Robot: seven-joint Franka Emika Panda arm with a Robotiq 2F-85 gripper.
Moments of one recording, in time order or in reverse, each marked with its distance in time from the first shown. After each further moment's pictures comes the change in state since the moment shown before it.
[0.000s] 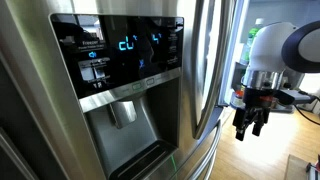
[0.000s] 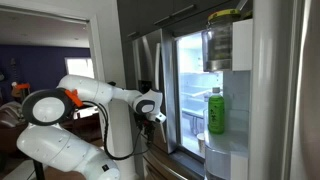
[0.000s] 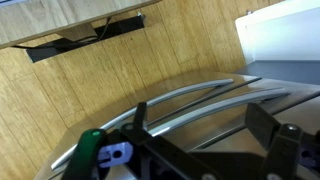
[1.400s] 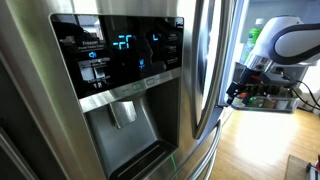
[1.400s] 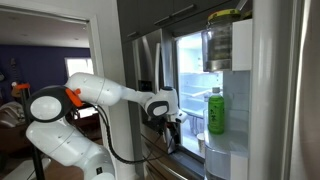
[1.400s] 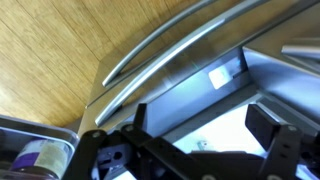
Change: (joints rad) arm -0.227 0.080 -0.108 0.051 -0.188 0.280 -0.094
